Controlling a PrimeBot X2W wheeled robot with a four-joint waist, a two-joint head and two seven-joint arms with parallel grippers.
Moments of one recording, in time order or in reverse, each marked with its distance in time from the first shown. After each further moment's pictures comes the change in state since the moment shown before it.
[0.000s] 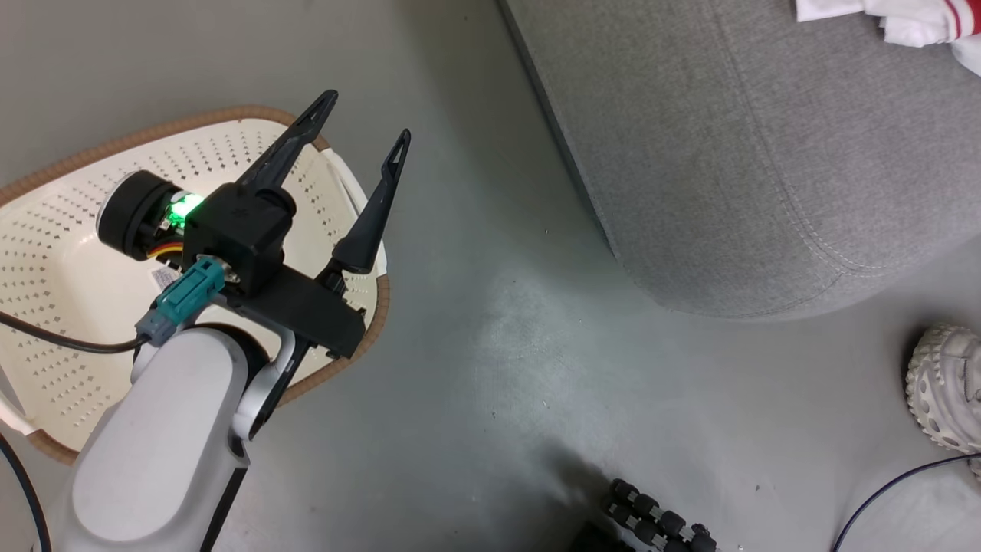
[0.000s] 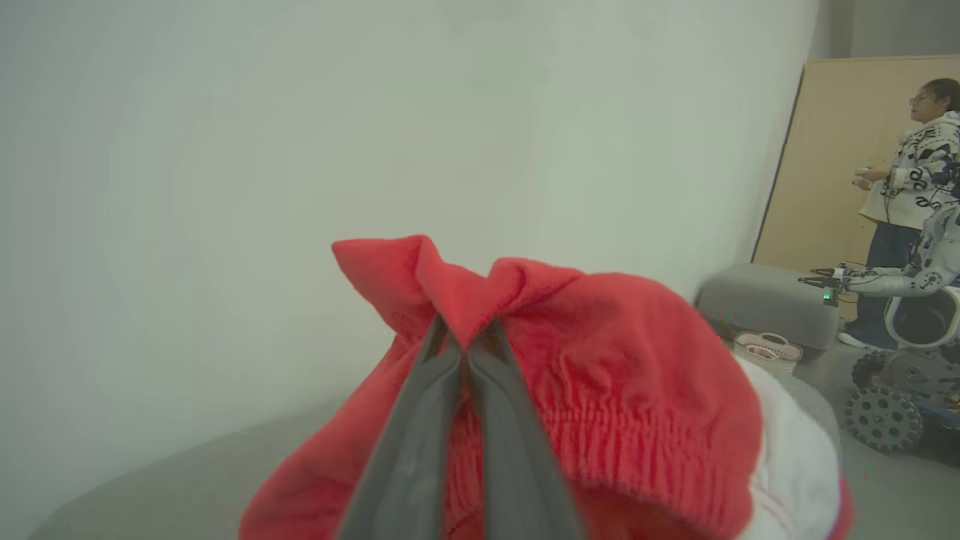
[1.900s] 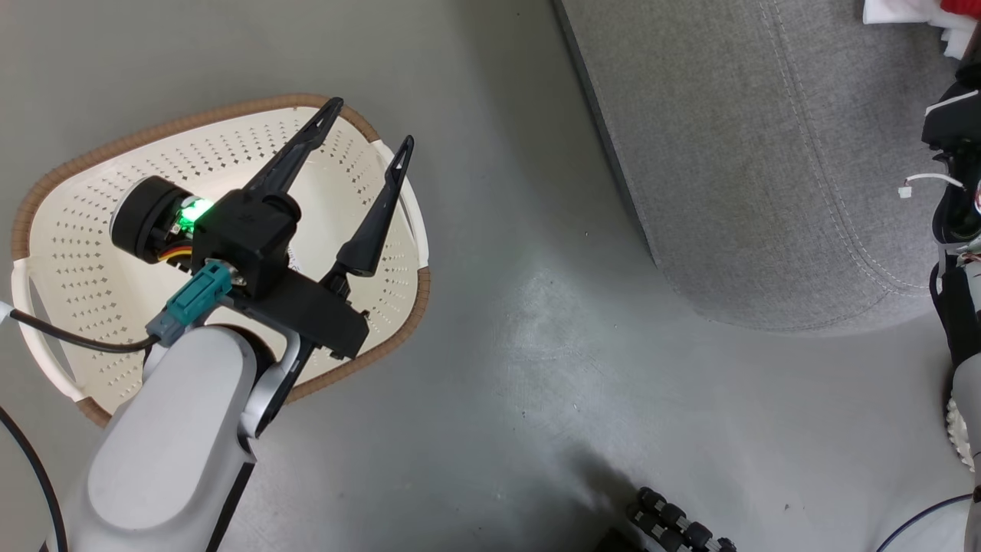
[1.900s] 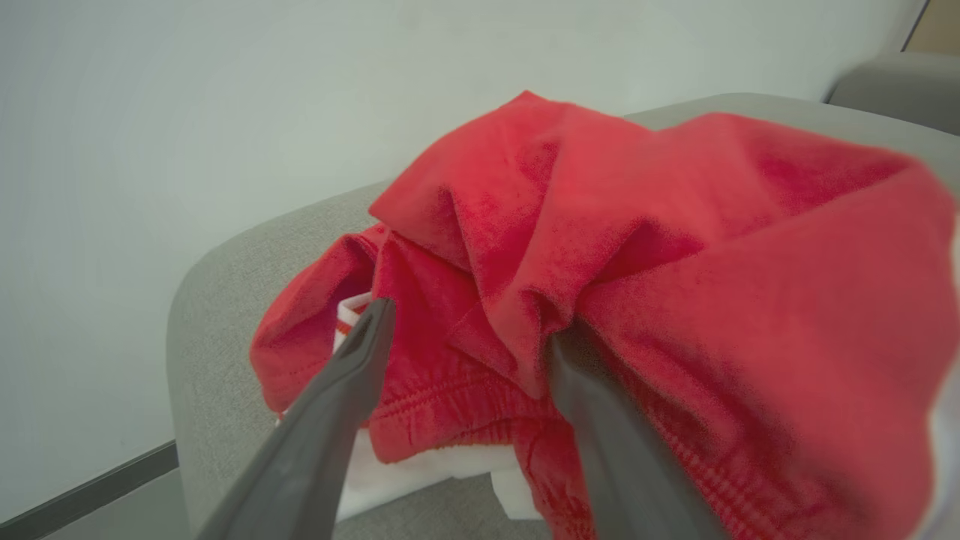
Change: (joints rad) left arm -0.015 -0.017 -0.014 0.078 -0.001 -0.016 -0.065; right arm -0.017 0.230 0.108 0.288 -0.039 0.072 0.000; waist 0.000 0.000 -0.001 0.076
